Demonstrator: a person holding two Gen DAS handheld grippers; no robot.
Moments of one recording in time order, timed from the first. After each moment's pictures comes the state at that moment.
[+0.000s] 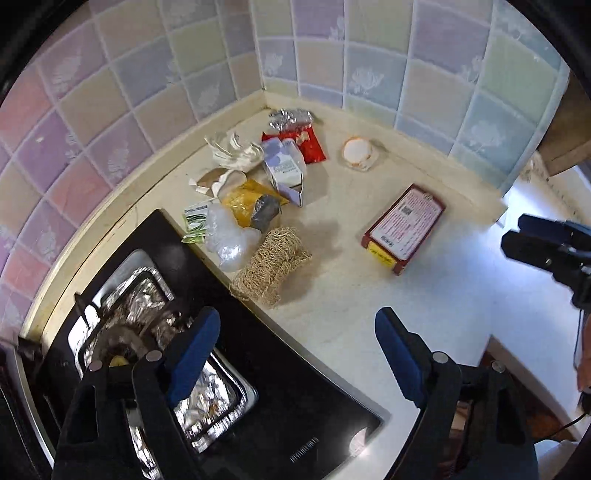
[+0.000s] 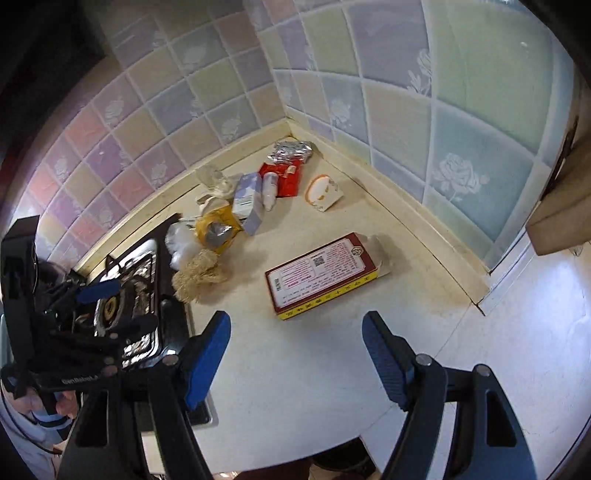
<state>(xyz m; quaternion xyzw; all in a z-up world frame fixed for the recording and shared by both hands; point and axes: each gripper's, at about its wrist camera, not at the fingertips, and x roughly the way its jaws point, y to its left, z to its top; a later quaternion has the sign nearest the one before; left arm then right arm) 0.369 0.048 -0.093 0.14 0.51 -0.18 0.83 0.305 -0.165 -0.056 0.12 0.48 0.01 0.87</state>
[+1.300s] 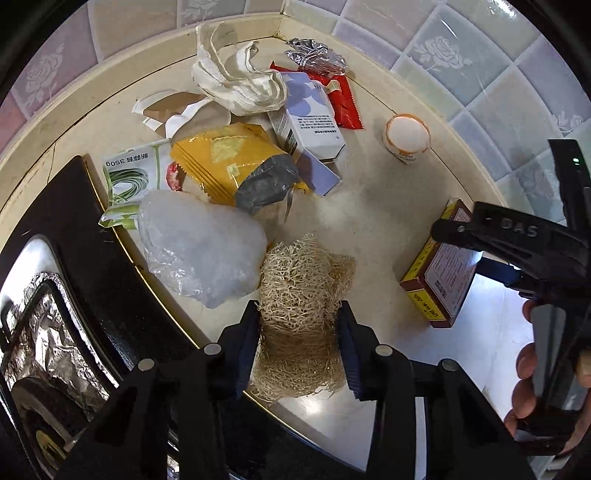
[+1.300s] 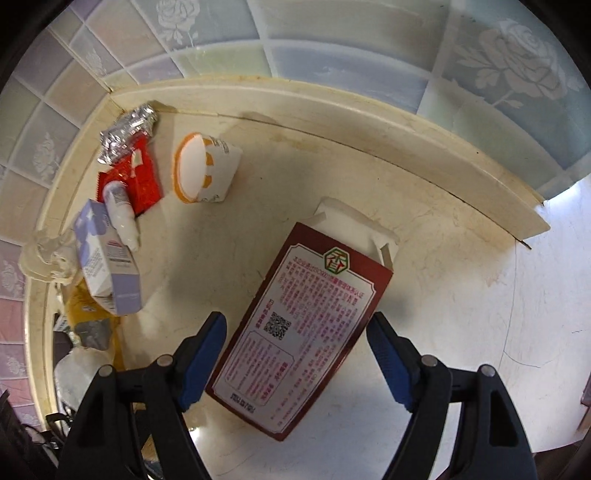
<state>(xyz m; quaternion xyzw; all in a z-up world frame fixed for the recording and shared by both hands) 0.483 0.076 -0.192 0.00 0.61 -0.23 0.76 0.433 -0.167 -0.161 0.24 0.59 -0.25 0.73</state>
